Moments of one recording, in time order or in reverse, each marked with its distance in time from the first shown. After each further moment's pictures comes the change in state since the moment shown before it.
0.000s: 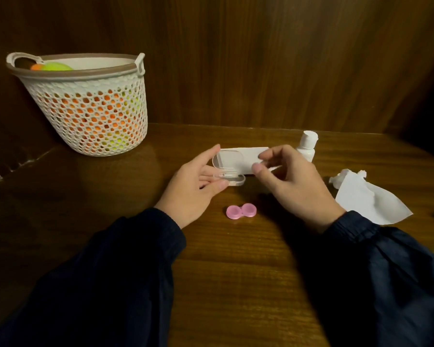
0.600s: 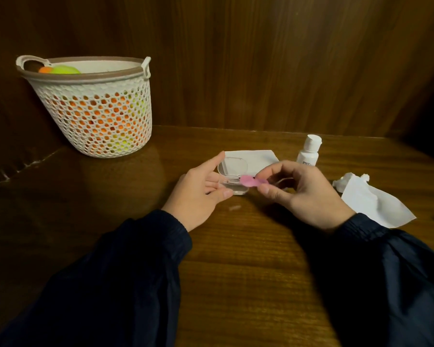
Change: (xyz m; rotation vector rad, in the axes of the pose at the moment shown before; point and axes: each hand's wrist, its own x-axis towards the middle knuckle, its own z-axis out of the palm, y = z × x) left_hand -0.003 0.000 0.000 0.015 -0.028 -0.024; right_hand -0.004 0.012 -0.012 0.056 -0.187 -0.050
